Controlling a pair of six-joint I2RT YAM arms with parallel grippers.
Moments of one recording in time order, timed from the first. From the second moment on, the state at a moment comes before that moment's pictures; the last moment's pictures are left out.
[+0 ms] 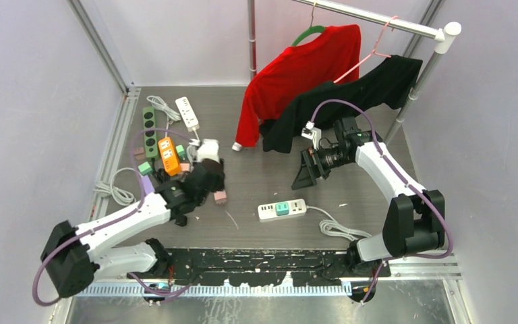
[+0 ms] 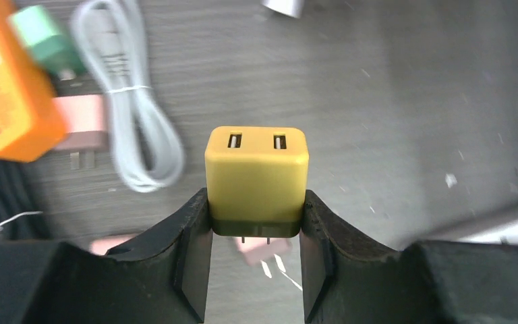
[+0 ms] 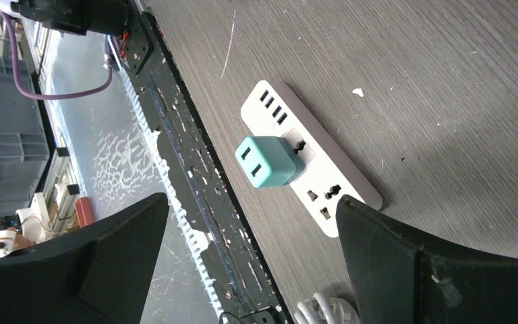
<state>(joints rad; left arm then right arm) -0.91 1.14 0.73 -0.30 -0.56 -0.48 0.17 1.43 1.07 -0.91 -0.96 -0.35</state>
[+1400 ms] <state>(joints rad) -0.38 1.00 0.59 -0.37 -0.25 -0.64 0.17 1.36 1.04 -0.92 -0.97 -0.48</state>
